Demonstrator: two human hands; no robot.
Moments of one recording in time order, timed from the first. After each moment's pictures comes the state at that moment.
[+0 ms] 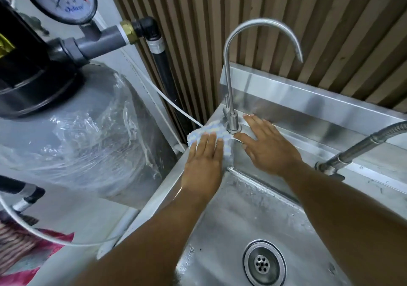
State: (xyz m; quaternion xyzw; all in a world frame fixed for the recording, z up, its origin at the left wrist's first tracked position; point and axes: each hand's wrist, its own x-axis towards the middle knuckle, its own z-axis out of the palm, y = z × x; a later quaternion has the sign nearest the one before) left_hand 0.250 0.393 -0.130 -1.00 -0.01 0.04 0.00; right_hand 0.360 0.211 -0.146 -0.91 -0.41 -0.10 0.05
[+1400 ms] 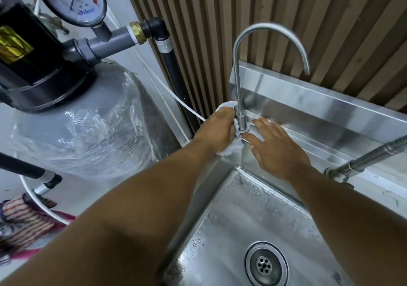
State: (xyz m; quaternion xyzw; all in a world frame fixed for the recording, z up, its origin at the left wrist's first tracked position) left_hand 0.338 0.411 -0.103 -0.98 0.02 -0.02 -0.19; right_hand 0.363 0.209 -0.147 -0.90 -0.42 -0.10 0.06
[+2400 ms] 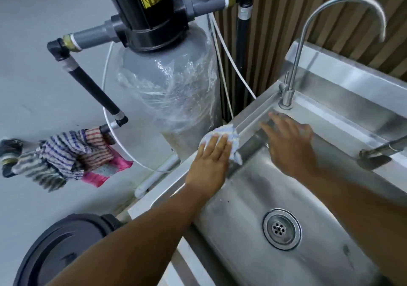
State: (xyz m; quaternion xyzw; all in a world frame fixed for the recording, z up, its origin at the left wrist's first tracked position) left_hand 0.102 0.435 -0.129 -1.00 -0.07 0.03 -0.03; right_hand 0.259 0.249 -0.123 -0.91 -0.39 -0.08 0.06
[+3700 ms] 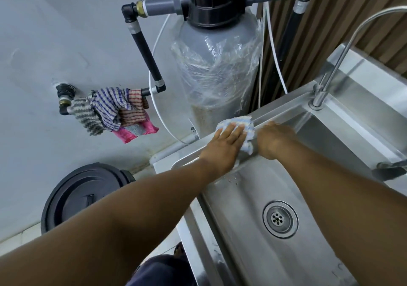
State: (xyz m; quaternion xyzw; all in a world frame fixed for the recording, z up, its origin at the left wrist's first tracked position) left_hand 0.074 0.433 -0.110 -0.99 -0.09 0.06 -0.07; right_hand 0.202 0.336 -0.040 -0.87 -0.39 0.21 -0.23
